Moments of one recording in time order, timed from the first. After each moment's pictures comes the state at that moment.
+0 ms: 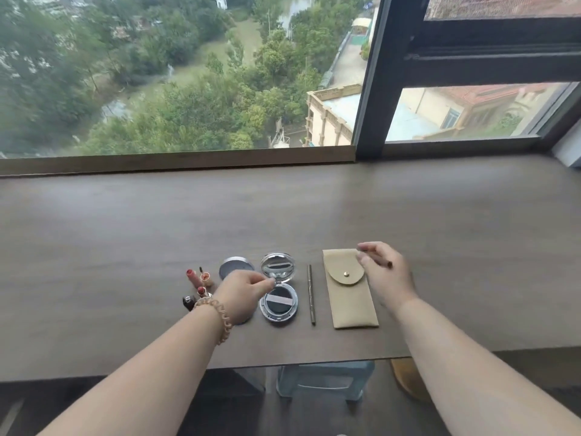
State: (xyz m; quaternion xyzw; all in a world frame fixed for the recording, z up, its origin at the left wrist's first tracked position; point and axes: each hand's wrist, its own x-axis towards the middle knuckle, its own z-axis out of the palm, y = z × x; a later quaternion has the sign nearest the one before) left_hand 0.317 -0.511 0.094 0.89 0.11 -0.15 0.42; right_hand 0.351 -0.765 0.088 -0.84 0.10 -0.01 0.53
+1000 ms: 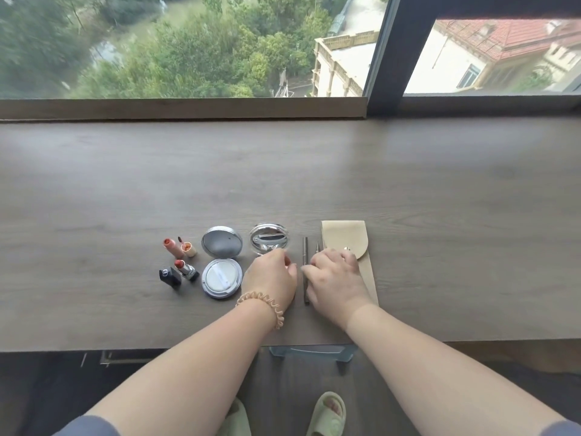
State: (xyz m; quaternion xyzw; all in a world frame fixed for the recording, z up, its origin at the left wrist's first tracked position) left_hand 0.331 -0.586 0.033 0.95 0.16 -0.06 0.26; right_hand 0.339 -0.715 0.005 -0.97 -0.26 -0.04 0.01
